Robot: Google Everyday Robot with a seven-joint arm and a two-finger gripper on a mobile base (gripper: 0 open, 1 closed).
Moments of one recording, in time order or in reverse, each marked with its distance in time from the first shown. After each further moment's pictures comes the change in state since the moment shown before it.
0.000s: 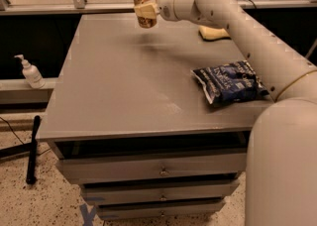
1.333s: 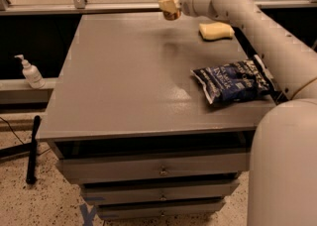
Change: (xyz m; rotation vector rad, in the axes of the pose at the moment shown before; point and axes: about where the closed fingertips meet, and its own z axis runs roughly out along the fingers) arm 0.014 -0.079 -0.042 0.211 0.037 -0.073
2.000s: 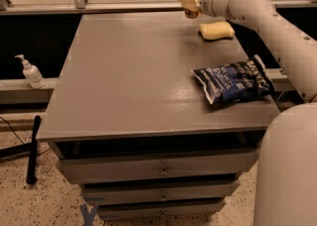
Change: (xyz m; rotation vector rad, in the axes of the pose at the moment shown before) arm 0.028 -0.065 -0.036 0.163 0.031 0.025
